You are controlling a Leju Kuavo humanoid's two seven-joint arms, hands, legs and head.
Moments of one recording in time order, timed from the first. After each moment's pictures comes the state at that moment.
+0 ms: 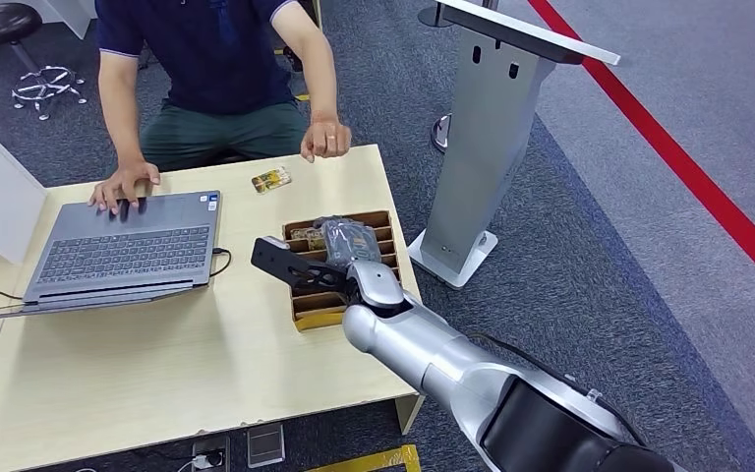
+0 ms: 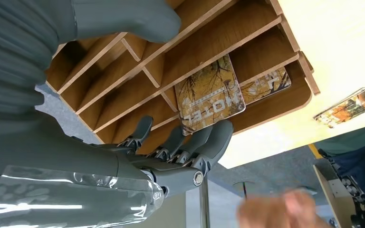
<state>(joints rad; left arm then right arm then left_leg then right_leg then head) -0.19 -0.02 -1.24 -0.20 1.08 0.20 0.09 -0.83 0.25 0.97 -0.55 0.73 -0.17 0.42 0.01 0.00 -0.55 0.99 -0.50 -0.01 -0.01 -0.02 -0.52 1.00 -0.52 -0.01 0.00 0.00</state>
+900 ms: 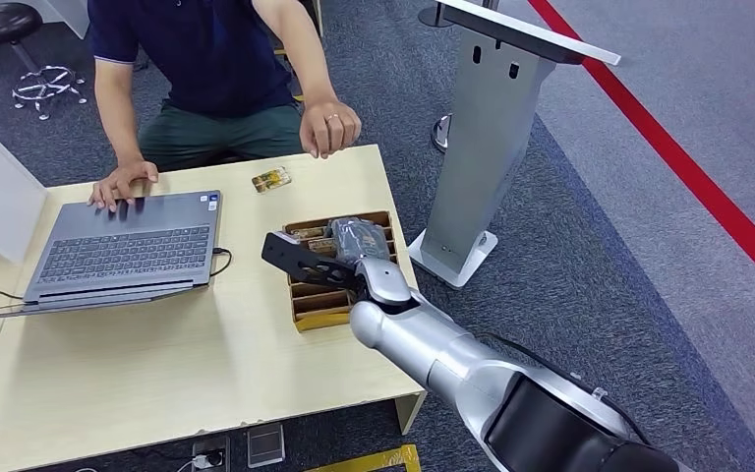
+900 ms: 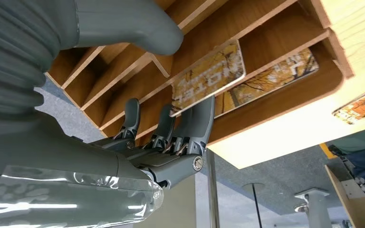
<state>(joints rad) -0.19 -0.02 -1.24 -0.20 1.07 0.19 0.10 -0.83 0.23 0.96 -0.55 0.71 -0.18 0.43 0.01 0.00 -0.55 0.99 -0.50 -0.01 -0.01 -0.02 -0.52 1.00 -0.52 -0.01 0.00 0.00</state>
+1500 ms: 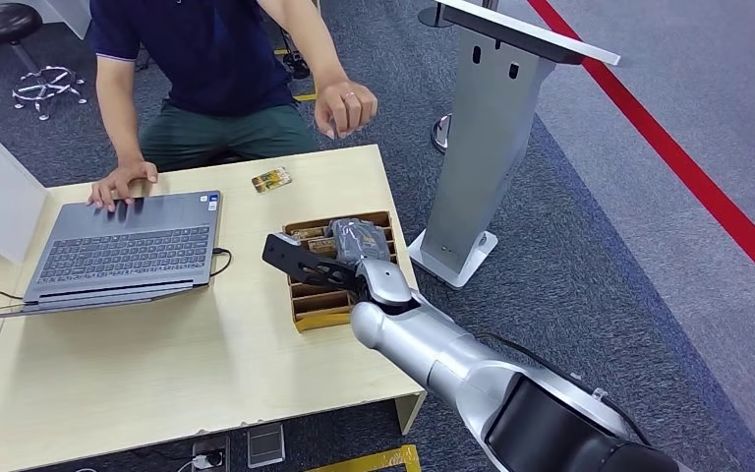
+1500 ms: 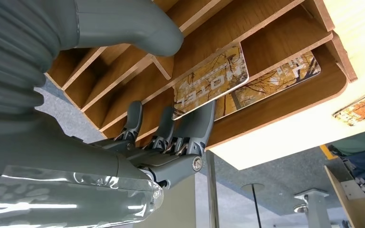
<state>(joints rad) -0.19 -0.02 -1.24 -0.20 1.07 0.19 0.10 -0.83 0.23 0.96 -0.54 0.71 -0.18 0.42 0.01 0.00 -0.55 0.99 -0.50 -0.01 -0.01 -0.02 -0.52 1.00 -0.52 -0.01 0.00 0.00</state>
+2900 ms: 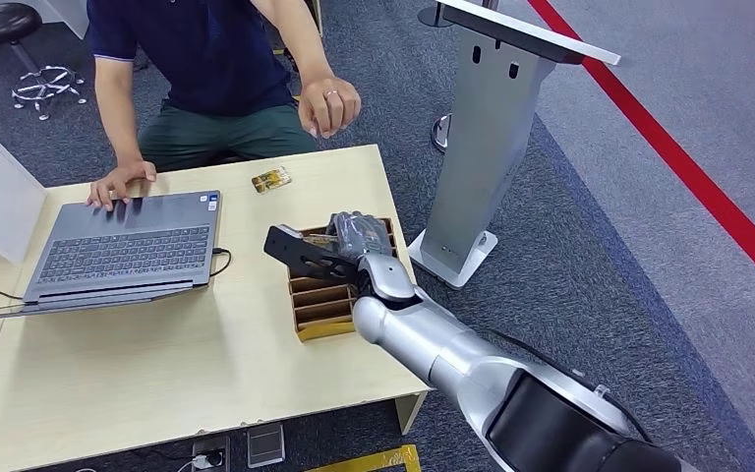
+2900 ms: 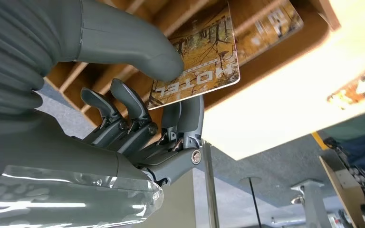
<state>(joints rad) -0.19 -0.02 -1.24 -0.20 1.08 0.19 0.09 -0.85 0.22 0.96 -0.54 0.70 -0.21 0.39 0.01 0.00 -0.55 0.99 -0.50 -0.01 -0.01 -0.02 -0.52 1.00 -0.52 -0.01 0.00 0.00</state>
